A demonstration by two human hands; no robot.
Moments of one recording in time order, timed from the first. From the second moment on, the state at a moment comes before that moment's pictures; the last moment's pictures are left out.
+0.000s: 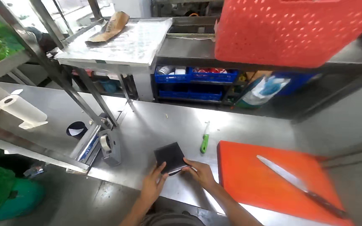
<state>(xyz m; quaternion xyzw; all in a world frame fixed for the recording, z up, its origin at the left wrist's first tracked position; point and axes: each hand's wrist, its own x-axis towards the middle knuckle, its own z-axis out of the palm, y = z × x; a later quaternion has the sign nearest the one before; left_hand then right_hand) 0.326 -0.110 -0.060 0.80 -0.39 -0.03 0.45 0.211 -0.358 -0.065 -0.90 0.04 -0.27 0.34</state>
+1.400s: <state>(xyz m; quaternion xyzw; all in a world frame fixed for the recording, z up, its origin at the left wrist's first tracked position) 0.464 -0.113 -0.111 0.70 -0.50 -0.15 0.49 0.311 -0.264 0.045 -0.99 -0.11 0.08 -0.01</state>
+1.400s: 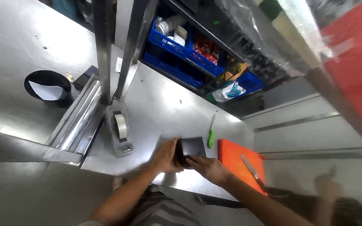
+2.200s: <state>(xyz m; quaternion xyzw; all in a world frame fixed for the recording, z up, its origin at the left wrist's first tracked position) 0.410 -0.096 -0.091 0.75 -0.47 -0.05 0.46 0.225 -0.336 -0.065 -0.91 0.05 -0.23 0.35</state>
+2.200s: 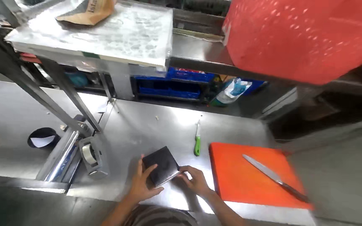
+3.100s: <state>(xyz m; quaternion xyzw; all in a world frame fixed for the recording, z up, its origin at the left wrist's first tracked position) 0.372 0.244 -0.074 0.82 -0.19 0.12 0.52 0.482 -0.072 -0.012 -0.72 0.30 0.05 0.62</state>
